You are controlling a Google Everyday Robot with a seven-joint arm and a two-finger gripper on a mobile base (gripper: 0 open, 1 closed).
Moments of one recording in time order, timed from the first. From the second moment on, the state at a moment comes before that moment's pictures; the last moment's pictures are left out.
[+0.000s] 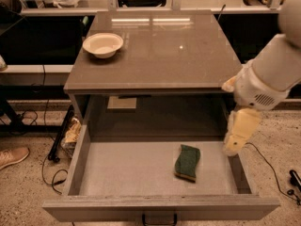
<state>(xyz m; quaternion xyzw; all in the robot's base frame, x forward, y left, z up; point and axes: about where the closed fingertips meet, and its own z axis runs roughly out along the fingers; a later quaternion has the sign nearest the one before) 0.449 -0.182 0.856 -0.62 0.77 0.06 0.14</state>
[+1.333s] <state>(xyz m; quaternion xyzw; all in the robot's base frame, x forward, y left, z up) 0.489 -0.142 0.746 -0.56 0.80 0.09 0.19</state>
